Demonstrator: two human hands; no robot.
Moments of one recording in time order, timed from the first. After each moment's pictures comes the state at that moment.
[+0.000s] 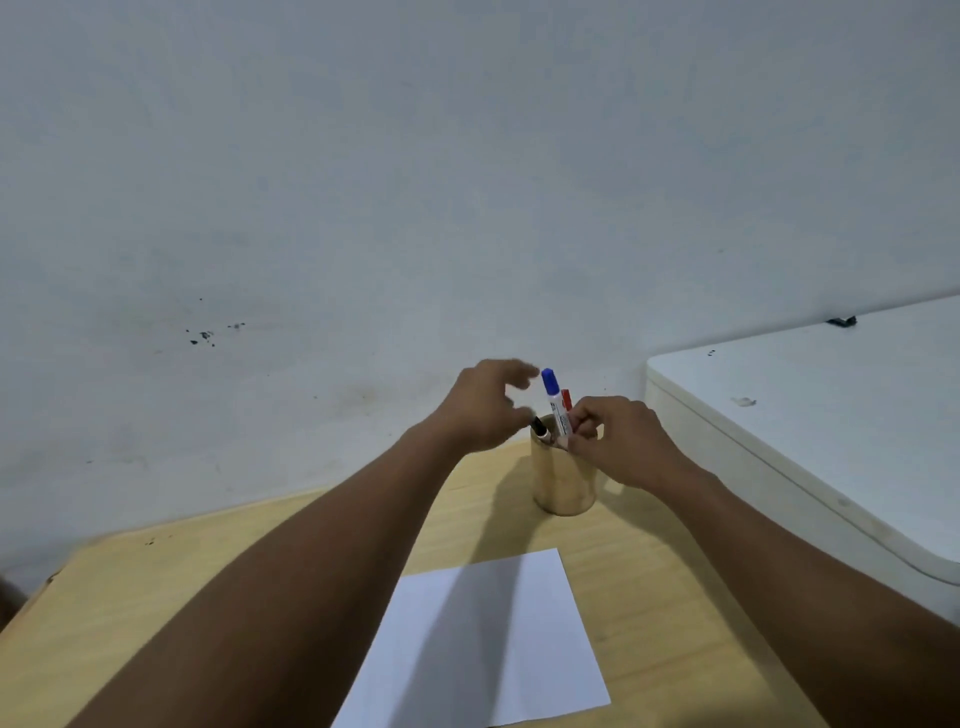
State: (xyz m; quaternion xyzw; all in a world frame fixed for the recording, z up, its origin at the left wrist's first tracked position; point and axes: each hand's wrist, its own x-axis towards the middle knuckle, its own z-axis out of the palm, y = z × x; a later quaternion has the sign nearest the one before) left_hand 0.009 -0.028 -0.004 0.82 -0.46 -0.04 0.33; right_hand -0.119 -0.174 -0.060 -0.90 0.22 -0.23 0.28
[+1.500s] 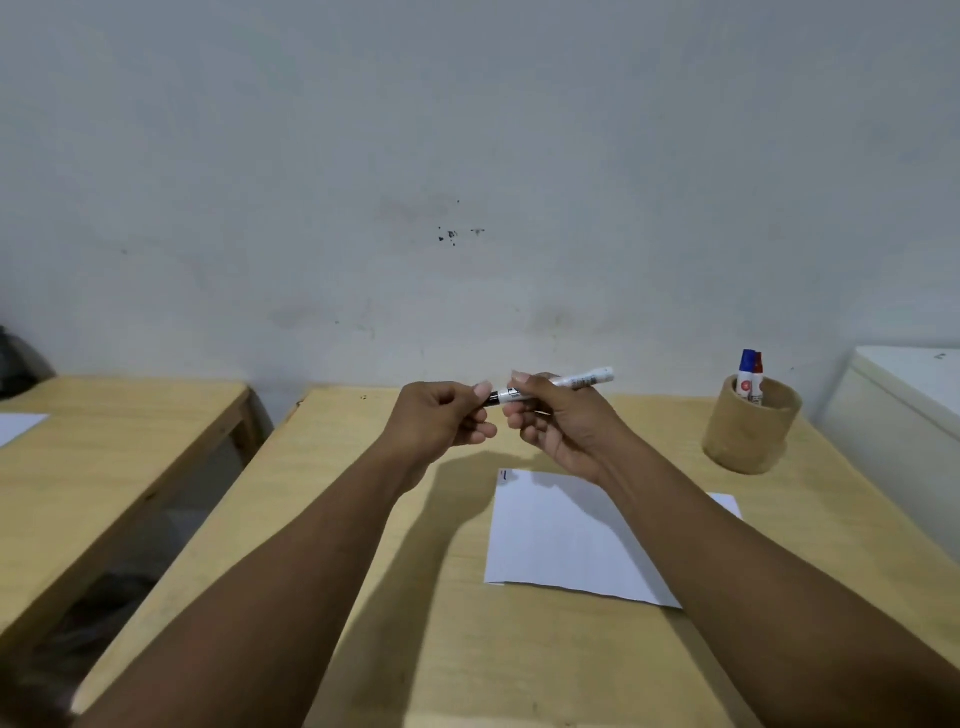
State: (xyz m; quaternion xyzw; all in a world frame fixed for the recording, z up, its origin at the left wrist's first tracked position) left_hand 0.033 0.248 -0.076 0.68 -0.15 -0.14 0.71; right_hand -0.029 0.078 -0.064 -0.59 0.08 -0.02 0.80
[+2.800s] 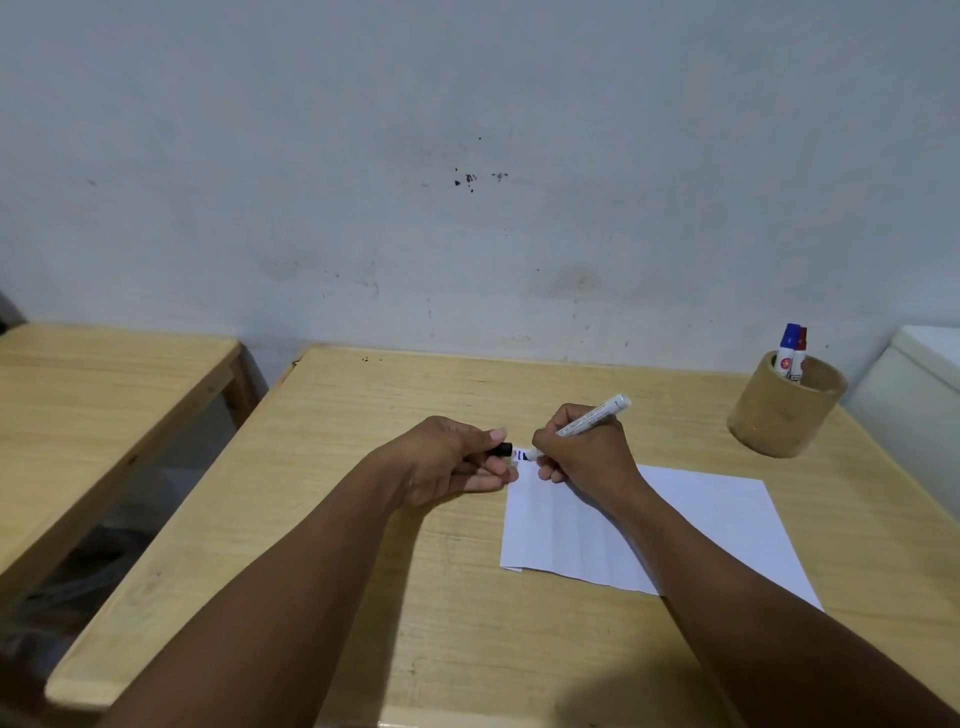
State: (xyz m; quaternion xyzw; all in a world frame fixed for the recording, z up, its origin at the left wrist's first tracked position) left_hand 0.043 0.257 -0.134 0.62 -0.04 -0.40 0.68; right_hand -0.022 0.072 -0.152 -0.72 0.17 -0.13 0.66
